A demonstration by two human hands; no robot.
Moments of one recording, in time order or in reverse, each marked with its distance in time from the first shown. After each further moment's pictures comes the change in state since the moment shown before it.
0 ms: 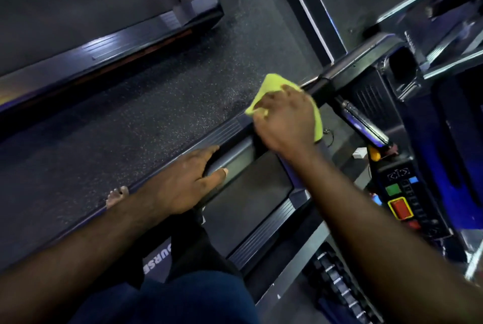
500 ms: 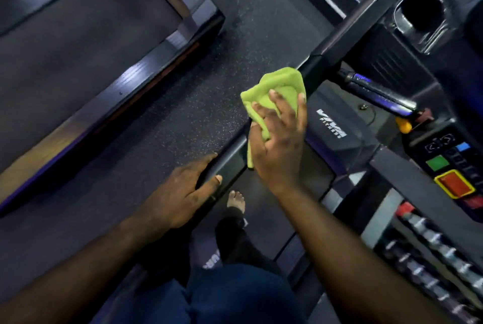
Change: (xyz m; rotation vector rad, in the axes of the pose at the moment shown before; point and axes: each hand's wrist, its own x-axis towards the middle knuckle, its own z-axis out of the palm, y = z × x) left_hand -0.003 0.010 -0.005 0.115 0.007 0.015; right_hand -0.051 -0.010 0.048 0.663 0.523 0.217
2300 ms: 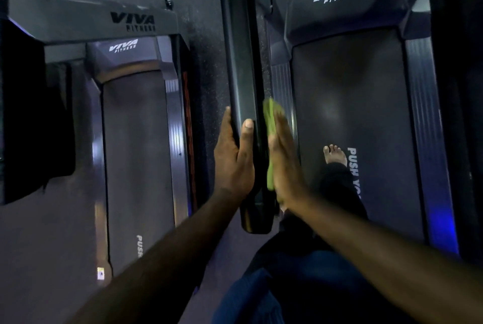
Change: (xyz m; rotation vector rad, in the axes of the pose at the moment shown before) left_hand 0.003 0.004 0.011 -0.012 -0.013 0.171; right_hand -0.156 -0.096 0.098 0.736 0.393 0.619
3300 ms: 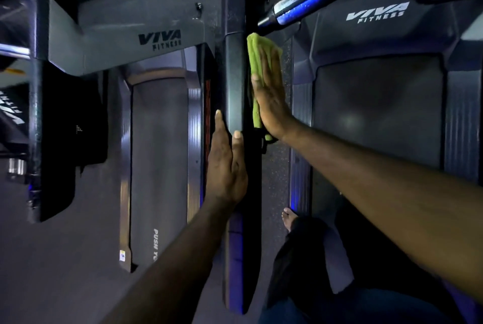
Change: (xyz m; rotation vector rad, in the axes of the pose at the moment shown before) left_hand 0.124 0.066 0.018 0.360 0.160 0.102; right_hand 0.286 0.022 -0.018 0.067 -0.142 -0.029
